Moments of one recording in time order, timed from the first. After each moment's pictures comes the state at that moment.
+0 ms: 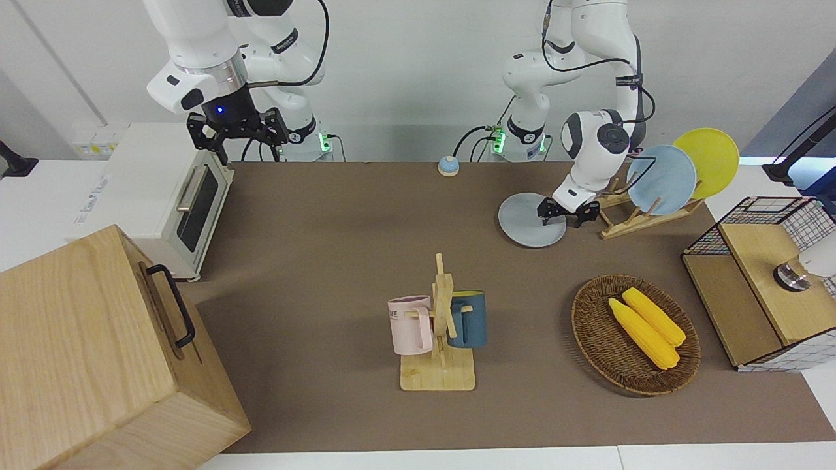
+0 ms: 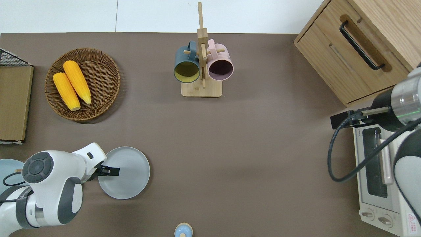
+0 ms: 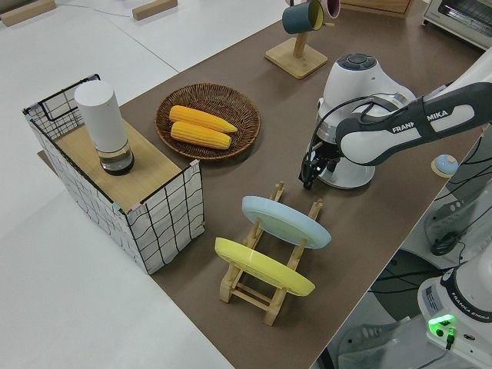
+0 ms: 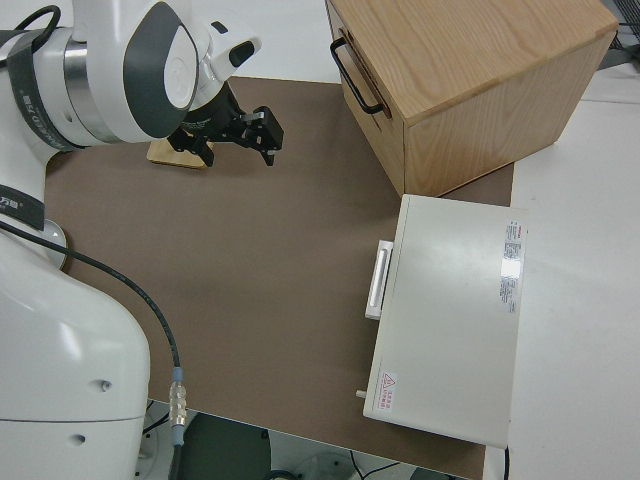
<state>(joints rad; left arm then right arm) 0.21 -0.06 -0.23 -2.56 -0.02 2.42 0.14 -0.15 0.02 0.28 -1.49 -0.02 1.48 0.04</state>
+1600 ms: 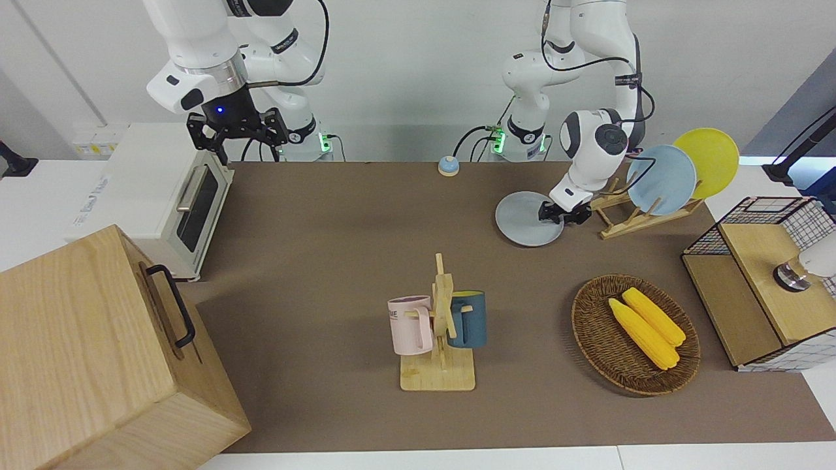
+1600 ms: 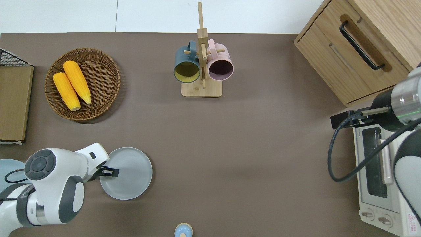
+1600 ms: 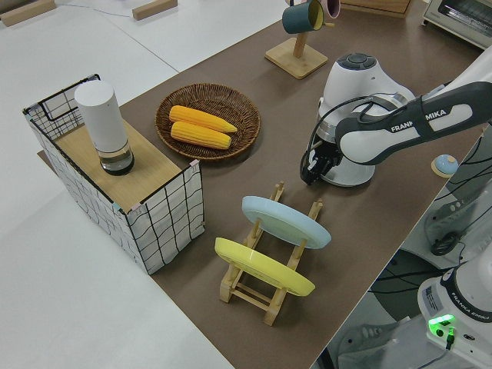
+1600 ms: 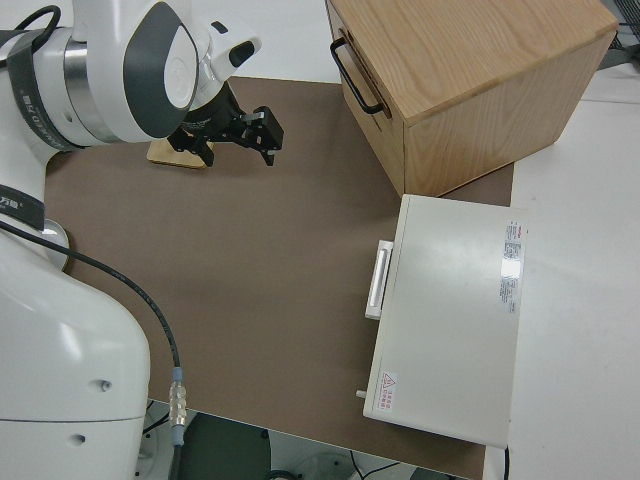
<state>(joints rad) 0.20 -0.07 -0.24 -2.53 -0.02 2.36 0.16 -0.15 0.02 0.28 -1.49 -0.02 1.48 0.04</state>
